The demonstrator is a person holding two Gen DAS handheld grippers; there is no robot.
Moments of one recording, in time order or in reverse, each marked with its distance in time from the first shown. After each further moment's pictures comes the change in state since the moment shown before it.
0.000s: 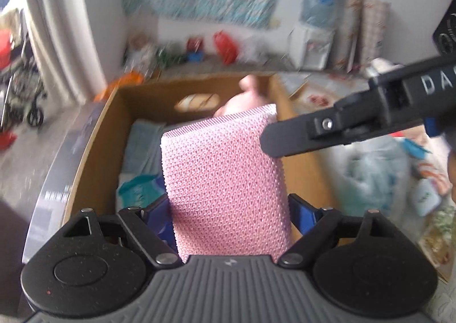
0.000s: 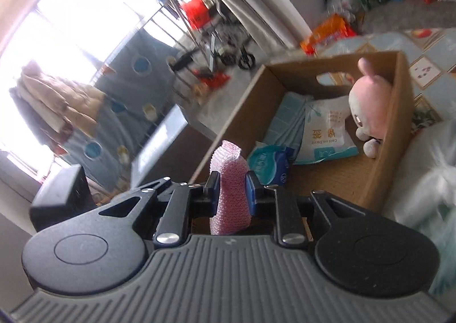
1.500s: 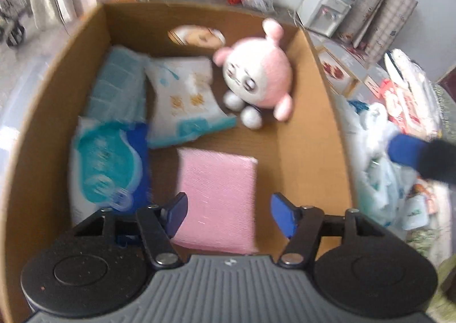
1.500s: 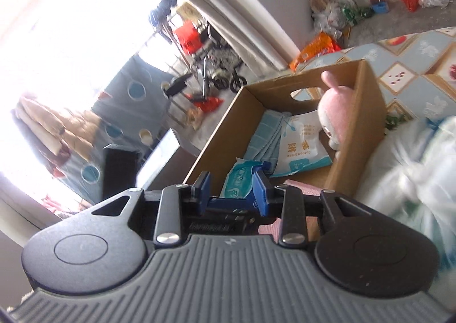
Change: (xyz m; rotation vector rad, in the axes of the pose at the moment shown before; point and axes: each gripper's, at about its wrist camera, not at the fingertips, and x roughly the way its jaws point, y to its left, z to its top) left arm 0.058 0.028 0.013 -0.198 0.280 -0.173; right arm -0.048 -0.034 -0.028 0.041 -0.149 0.006
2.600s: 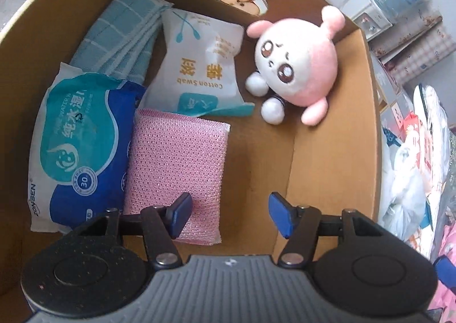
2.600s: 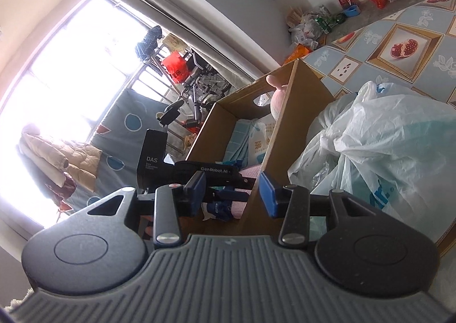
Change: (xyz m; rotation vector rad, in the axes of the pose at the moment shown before) left arm 0.047 0.030 0.019 -0.262 0.099 -0.026; right arm -0.073 -0.053 -0.044 0.116 -0.102 -0.014
